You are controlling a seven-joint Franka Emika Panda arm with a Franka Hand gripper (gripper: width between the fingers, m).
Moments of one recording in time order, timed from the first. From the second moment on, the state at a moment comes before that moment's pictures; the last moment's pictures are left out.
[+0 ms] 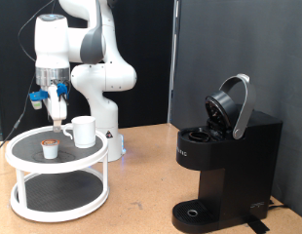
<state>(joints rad) -0.15 -0.47 -0.48 -2.66 -0.31 2.28 1.95</state>
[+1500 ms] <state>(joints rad) -0.15 -0.39 -0.45 -2.76 -0.32 2.44 2.00</state>
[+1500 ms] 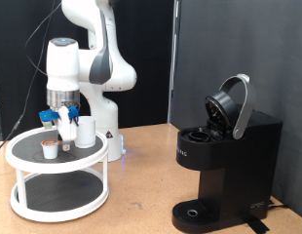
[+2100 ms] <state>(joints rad) -0.15 -0.40 -0.44 -2.75 -0.27 2.39 2.00</state>
